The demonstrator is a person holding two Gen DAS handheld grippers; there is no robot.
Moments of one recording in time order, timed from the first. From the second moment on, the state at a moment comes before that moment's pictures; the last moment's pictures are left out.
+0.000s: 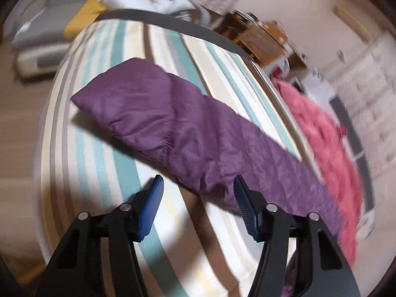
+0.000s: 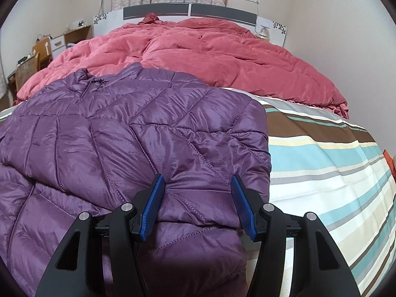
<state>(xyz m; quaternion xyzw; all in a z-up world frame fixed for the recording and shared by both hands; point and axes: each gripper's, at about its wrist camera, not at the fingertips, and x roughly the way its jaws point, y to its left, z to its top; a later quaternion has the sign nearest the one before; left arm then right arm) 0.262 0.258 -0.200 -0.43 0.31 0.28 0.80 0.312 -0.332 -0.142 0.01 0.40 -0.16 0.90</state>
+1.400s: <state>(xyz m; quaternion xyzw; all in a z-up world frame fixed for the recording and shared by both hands) 0.374 0.024 -0.077 -0.11 0.26 0.02 0.96 0.310 -0.334 -0.142 0.01 0.39 -0.16 0.91</state>
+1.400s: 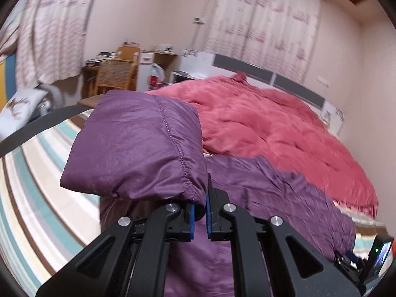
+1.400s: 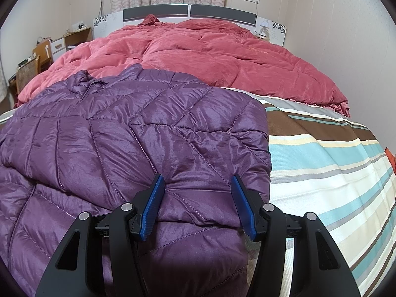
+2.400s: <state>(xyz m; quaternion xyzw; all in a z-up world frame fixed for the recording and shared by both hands) 0.376 -0.168 -0.107 0.11 0.35 -0.14 0.92 0.309 -0.337 -0.142 0.03 0.39 -0.16 0.91</state>
